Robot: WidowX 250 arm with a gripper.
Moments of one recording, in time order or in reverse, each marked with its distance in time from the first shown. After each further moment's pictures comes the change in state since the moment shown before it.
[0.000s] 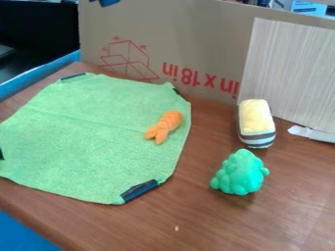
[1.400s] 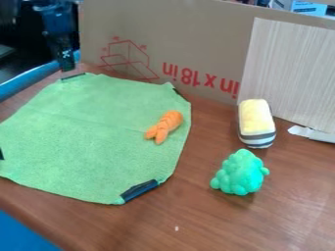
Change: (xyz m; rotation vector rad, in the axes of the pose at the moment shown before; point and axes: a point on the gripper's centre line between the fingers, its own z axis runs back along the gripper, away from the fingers) arm -0.077 0.186 -0.116 0.178 0.098 0.004
